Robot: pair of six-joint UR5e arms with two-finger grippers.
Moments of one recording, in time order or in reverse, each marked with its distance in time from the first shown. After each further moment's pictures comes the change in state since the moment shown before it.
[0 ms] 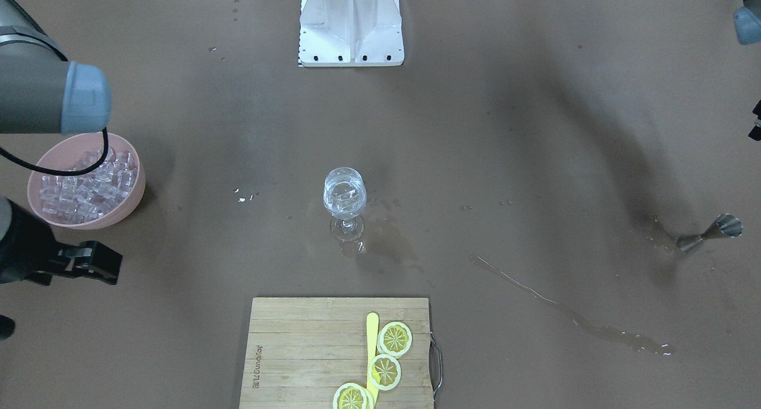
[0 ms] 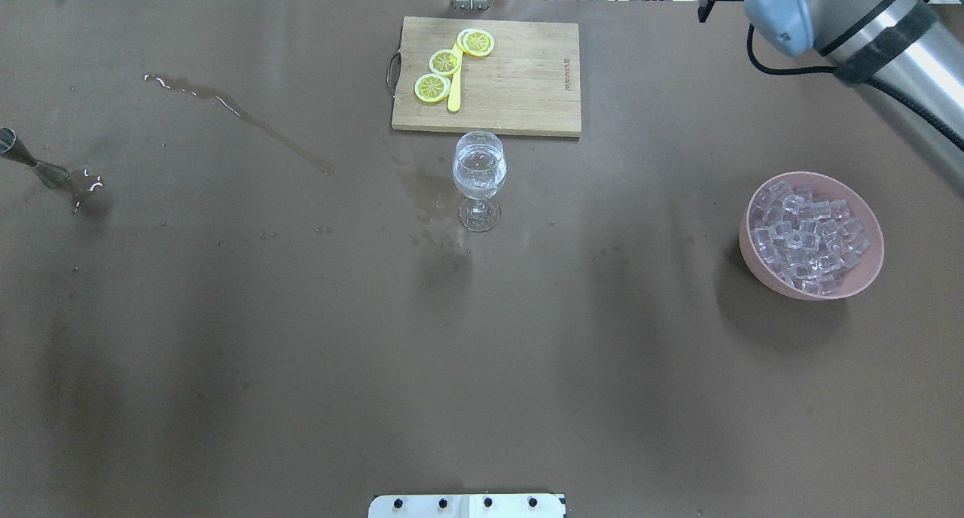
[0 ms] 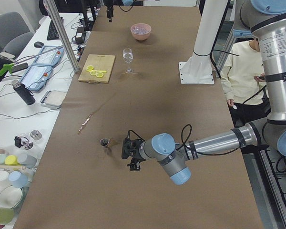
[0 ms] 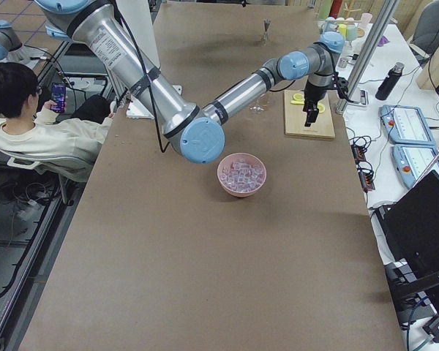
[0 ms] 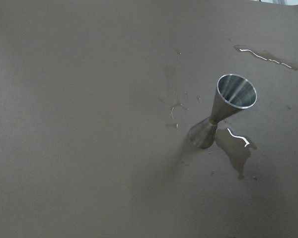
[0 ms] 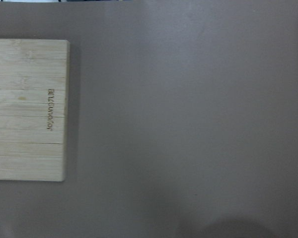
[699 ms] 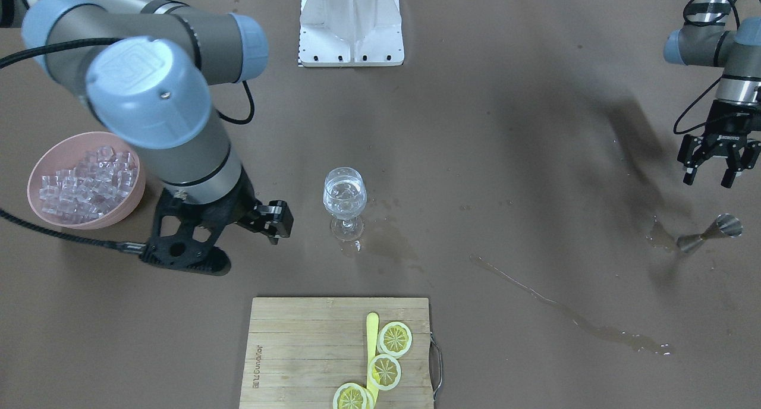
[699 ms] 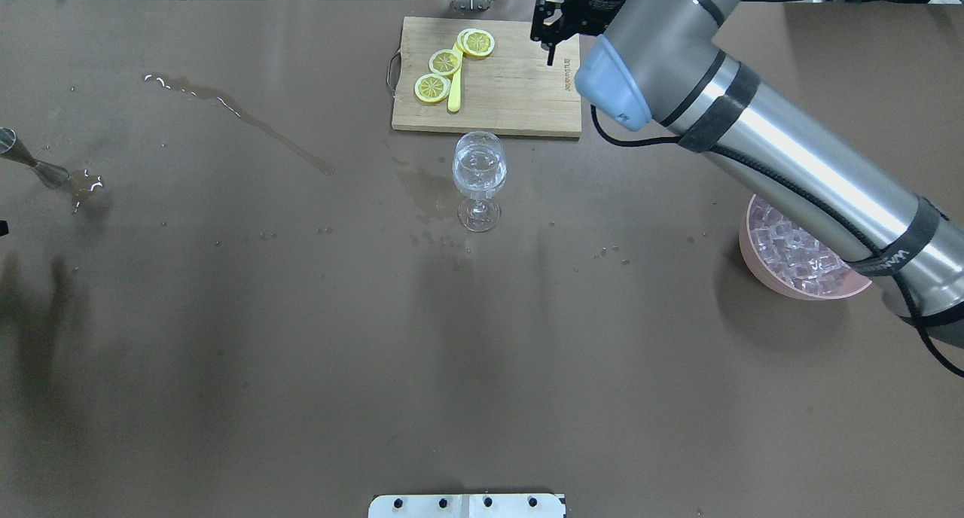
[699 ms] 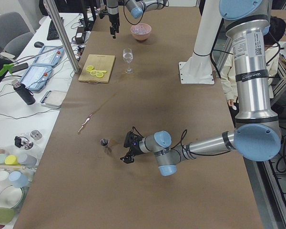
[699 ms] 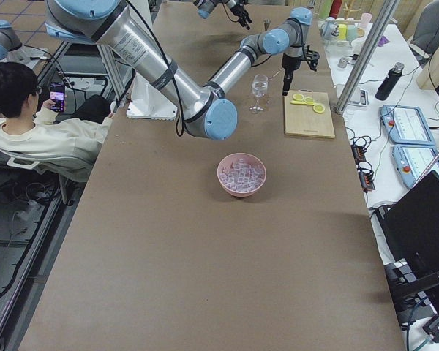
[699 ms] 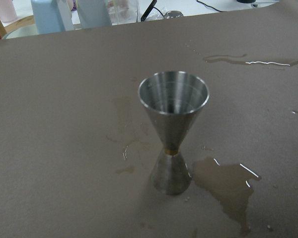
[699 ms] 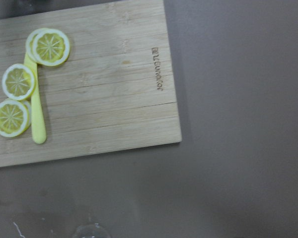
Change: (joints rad) left arm 0.512 -0.006 0.185 -0.428 0.660 -0.146; right arm -0.225 0.178 0.005 -0.004 -0.088 0.432
